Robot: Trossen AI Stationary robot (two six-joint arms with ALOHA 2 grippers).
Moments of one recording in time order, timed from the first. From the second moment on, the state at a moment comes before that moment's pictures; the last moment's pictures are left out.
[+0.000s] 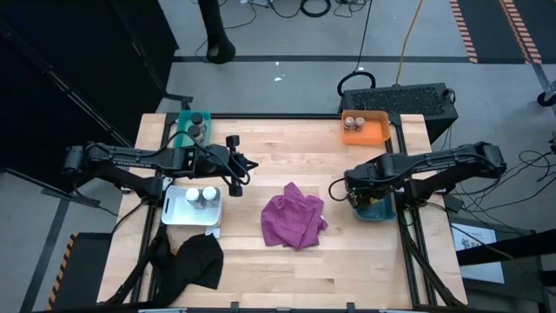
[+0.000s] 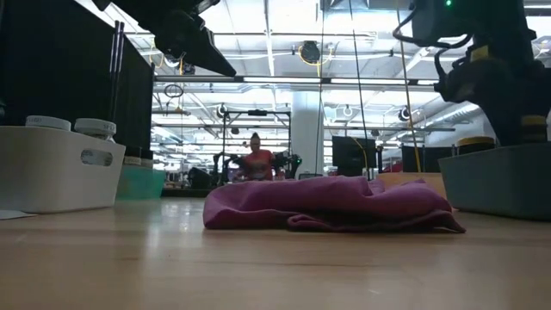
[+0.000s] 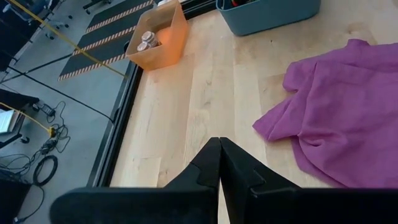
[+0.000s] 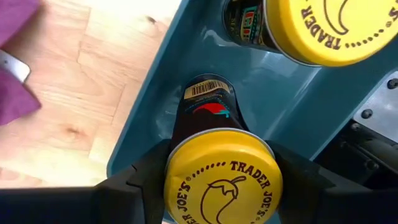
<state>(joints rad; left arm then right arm) 0.04 1.19 0.86 -0.22 -0.24 0.34 0.04 1.21 0.87 -1.27 -0.05 1.18</state>
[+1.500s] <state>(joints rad) -0.25 0.31 0.31 0.29 -0.31 0.25 0.36 0.80 0.44 0.35 0.67 -0.07</state>
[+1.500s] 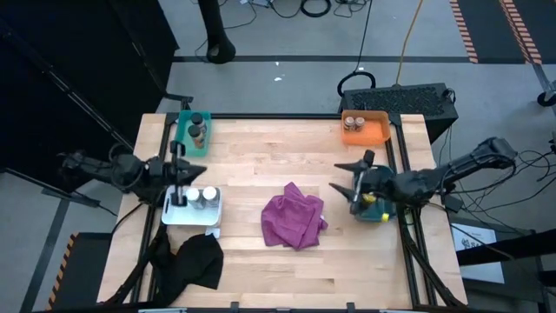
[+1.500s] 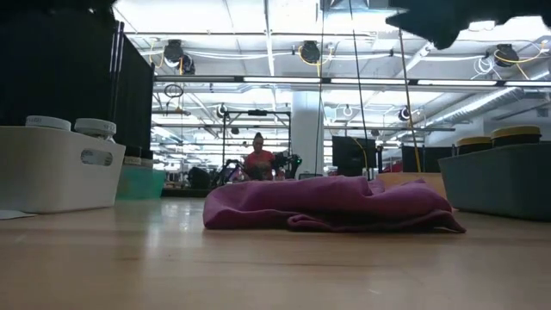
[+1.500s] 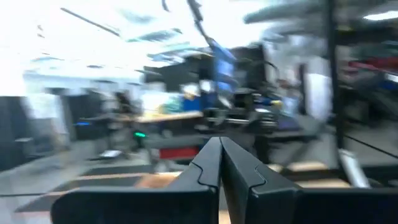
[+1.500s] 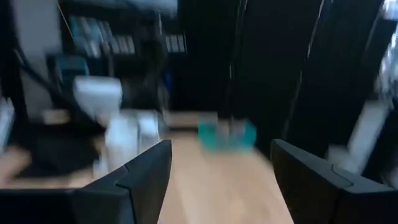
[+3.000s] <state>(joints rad) -0.08 0.00 0.01 0.15 -0.29 0.14 0.19 0.02 0.01 0.38 0.23 -0.38</state>
